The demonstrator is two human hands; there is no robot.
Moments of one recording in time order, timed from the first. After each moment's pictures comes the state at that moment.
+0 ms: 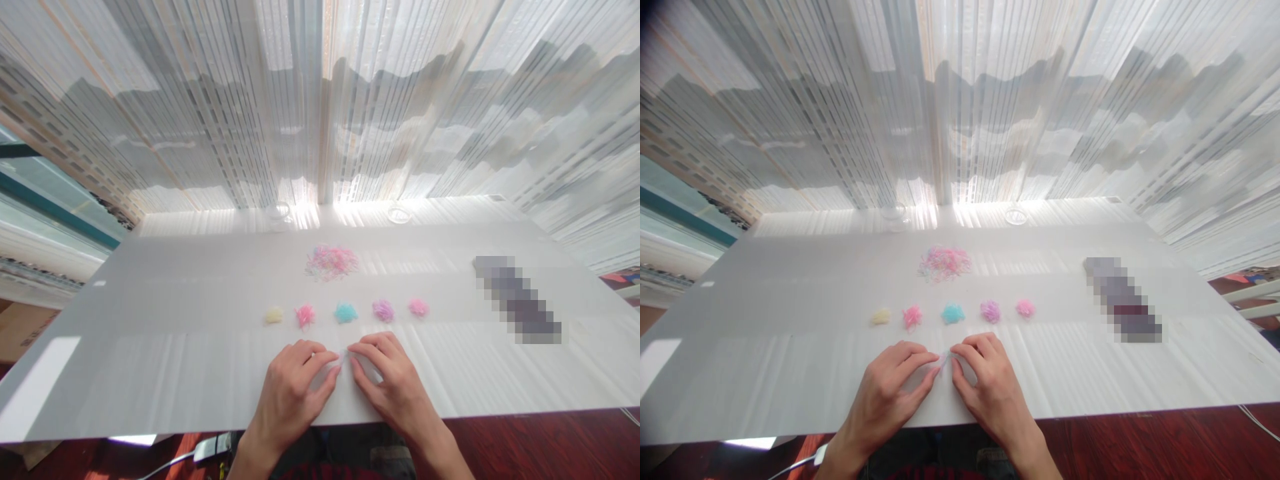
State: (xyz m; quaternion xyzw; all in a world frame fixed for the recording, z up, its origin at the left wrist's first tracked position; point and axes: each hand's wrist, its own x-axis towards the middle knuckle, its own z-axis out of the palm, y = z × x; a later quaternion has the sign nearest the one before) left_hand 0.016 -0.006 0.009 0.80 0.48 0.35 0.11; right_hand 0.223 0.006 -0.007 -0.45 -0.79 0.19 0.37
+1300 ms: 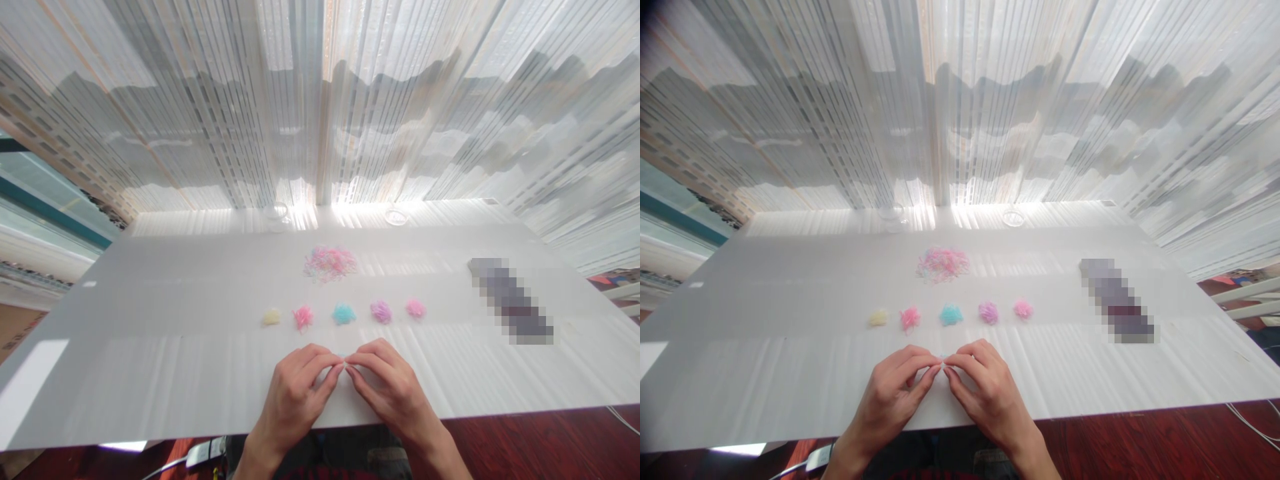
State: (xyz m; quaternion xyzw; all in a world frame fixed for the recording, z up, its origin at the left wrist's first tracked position) left_hand 0.025 -0.003 0.009 0.77 0.45 0.41 0.19; right_hand 0.227 0.004 -0.003 -0.41 -0.79 0.23 0.40
